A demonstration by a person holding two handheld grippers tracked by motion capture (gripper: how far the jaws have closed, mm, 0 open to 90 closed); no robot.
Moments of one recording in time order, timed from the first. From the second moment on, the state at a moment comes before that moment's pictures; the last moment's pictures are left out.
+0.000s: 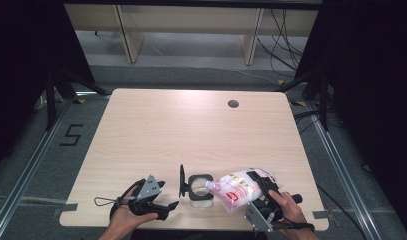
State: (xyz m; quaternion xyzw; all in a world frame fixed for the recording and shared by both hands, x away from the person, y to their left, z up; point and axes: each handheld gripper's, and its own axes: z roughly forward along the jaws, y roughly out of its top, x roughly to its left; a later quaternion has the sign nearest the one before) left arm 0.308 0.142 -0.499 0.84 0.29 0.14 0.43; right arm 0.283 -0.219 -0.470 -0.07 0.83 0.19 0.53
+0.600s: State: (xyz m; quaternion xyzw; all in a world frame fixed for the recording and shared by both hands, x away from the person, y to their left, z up) left arm 0.308 0.140 -0.500 0.84 0.30 0.14 0.43; right arm 0.278 -0.210 -0.462 -0.15 0.78 0.07 0.60
